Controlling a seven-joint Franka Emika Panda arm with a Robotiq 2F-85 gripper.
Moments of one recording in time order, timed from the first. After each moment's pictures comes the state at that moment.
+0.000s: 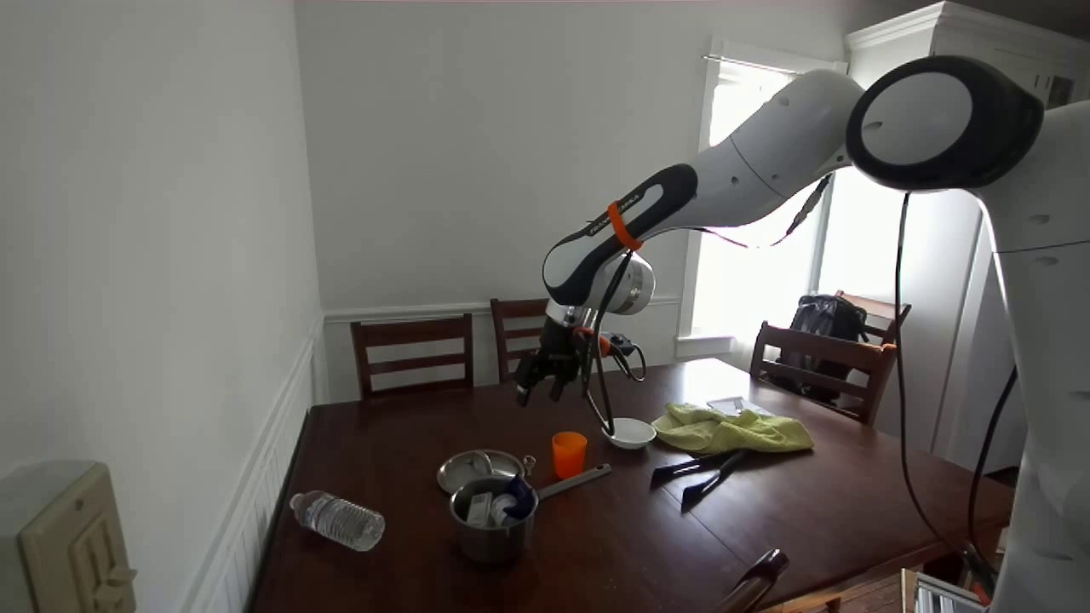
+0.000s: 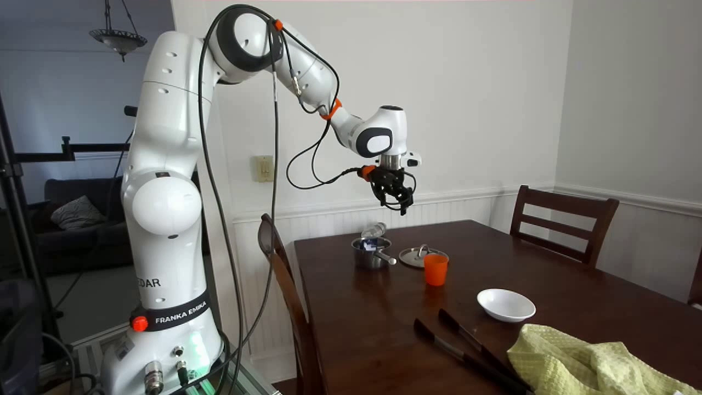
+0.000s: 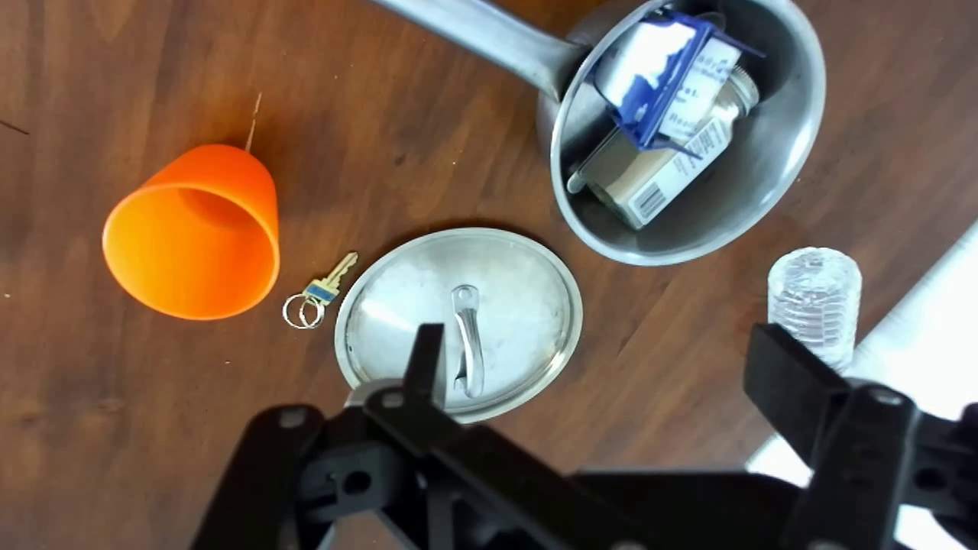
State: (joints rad) arm -0.10 0.29 -0.02 -1.97 0.34 2.48 -0.25
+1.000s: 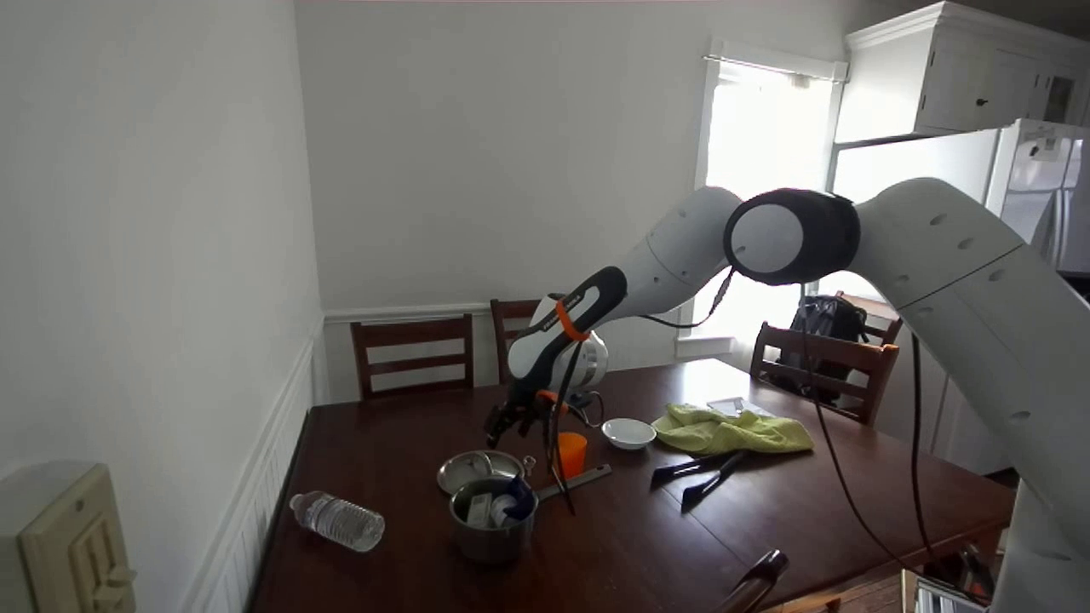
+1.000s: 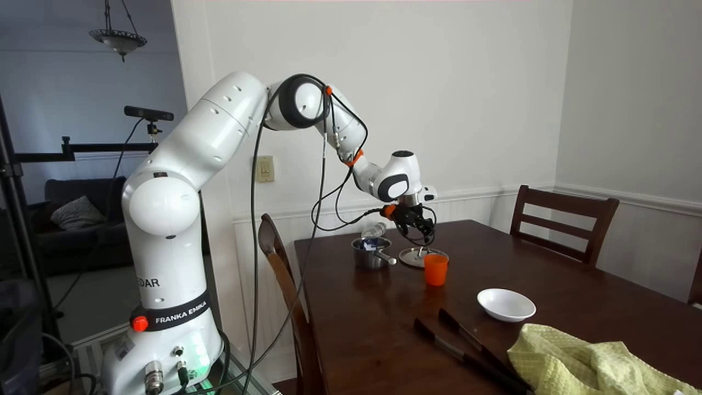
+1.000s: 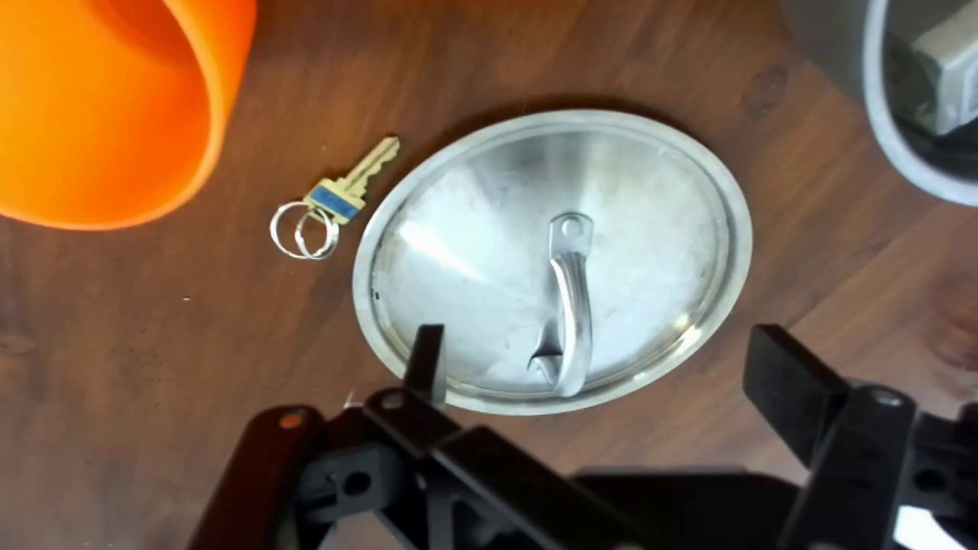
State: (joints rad) arm -0.14 0.75 0.03 -1.63 0.23 2.75 -0.24
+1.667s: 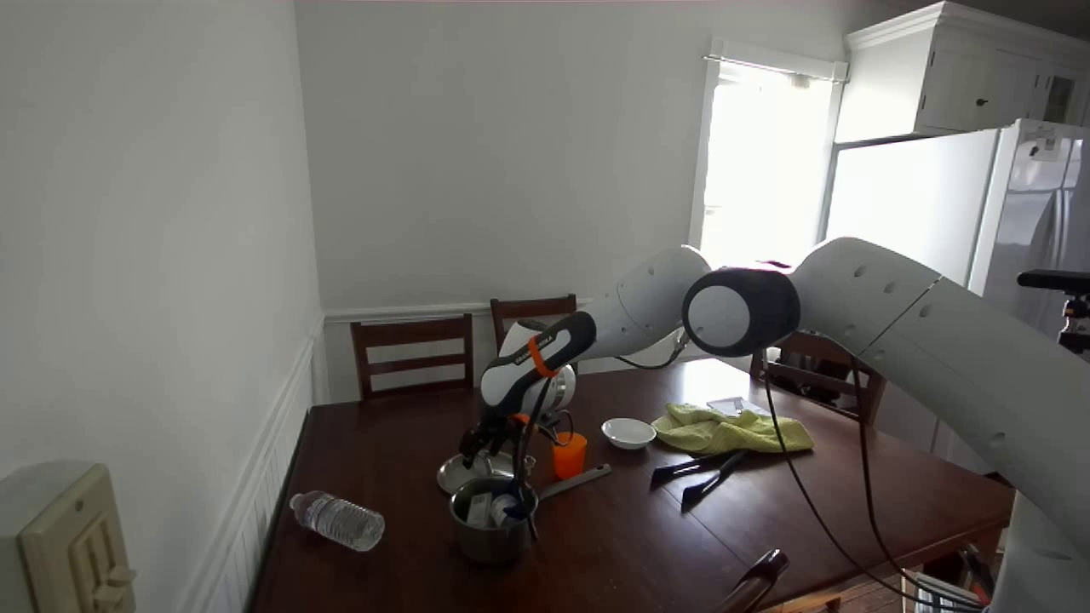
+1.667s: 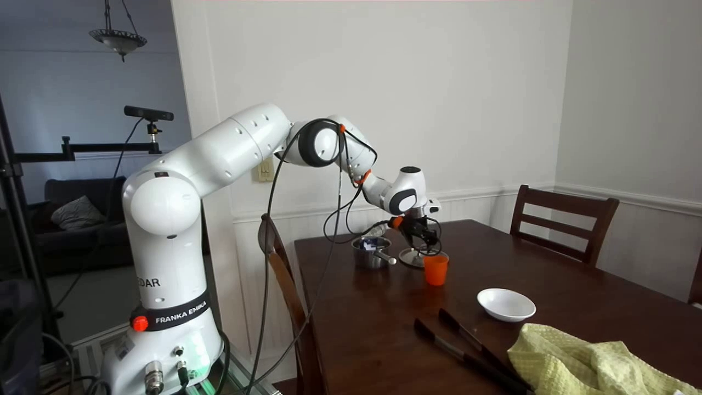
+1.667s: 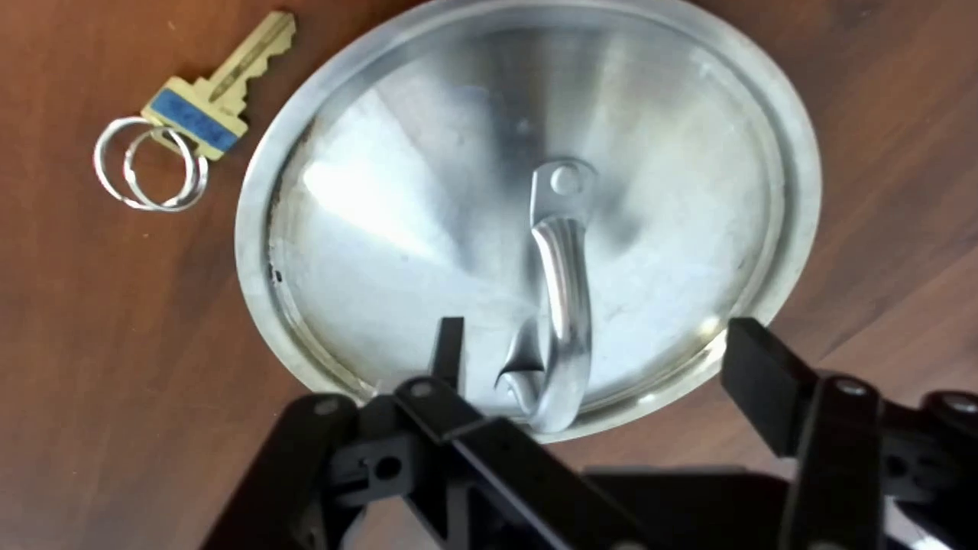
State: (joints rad) arm -0.12 1.04 0.05 -1.25 0.17 2.65 -0.22
